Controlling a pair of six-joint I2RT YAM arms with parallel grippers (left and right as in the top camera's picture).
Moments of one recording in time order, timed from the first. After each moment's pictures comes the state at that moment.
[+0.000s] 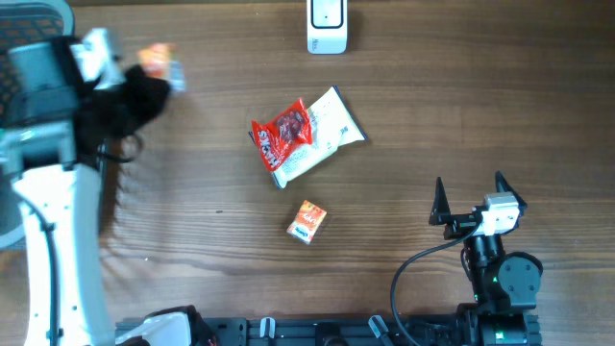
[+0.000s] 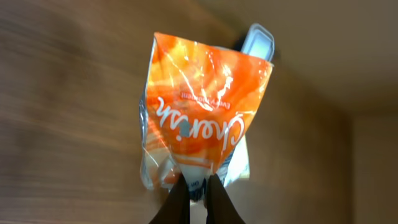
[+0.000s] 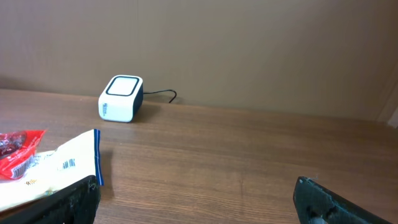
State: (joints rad) left arm 0.15 1.39 1.49 -0.96 0.42 -0.40; right arm 0.00 0.02 0.01 0.00 -0.07 -0.07
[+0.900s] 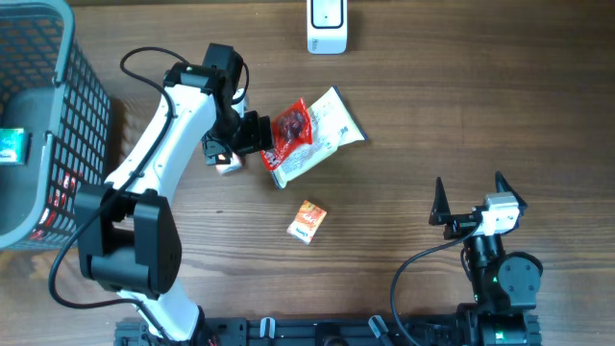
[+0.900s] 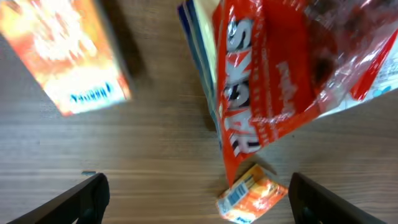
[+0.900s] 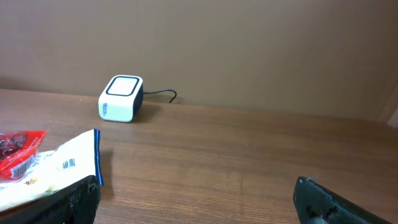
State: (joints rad) left arm -0.22 1.86 1.49 -1.18 0.20 -0.38; right arm 0.00 0.02 0.01 0.00 -0.07 -0.07
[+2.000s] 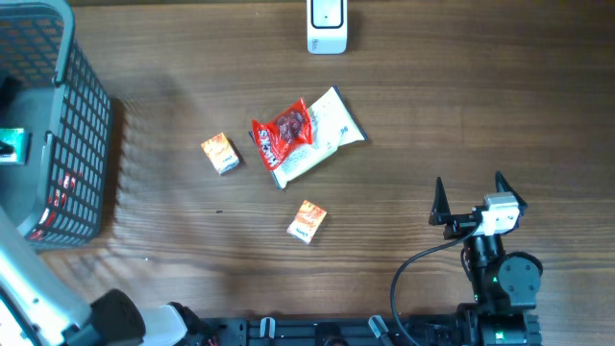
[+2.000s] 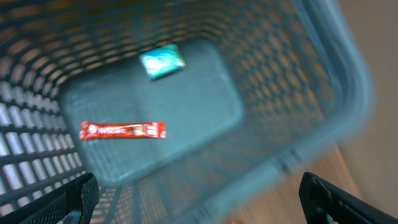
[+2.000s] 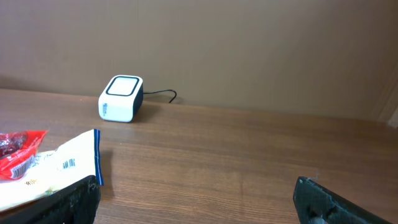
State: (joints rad) left arm 0.59 1.57 2.04 -1.37 -0.11 -0.59; right arm 0.00 0.02 0.01 0.00 -0.07 -0.07
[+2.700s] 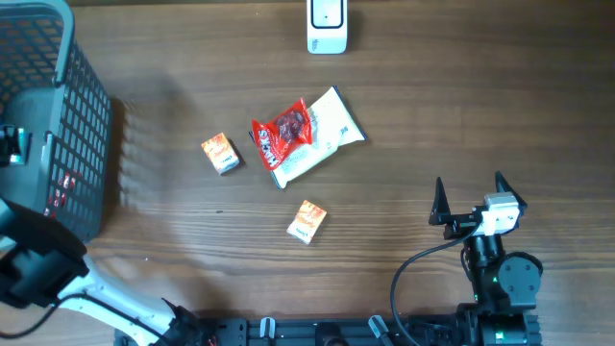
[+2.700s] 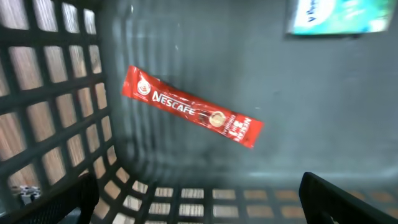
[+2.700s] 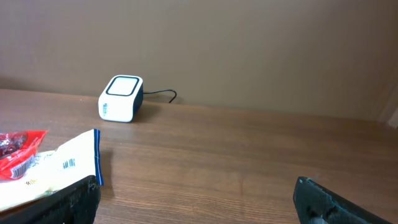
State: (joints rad) left arm 0.78 2.05 2.01 -1.47 -0.12 -0.80; right arm 0.00 0.02 0.01 0.00 -0.07 -0.07
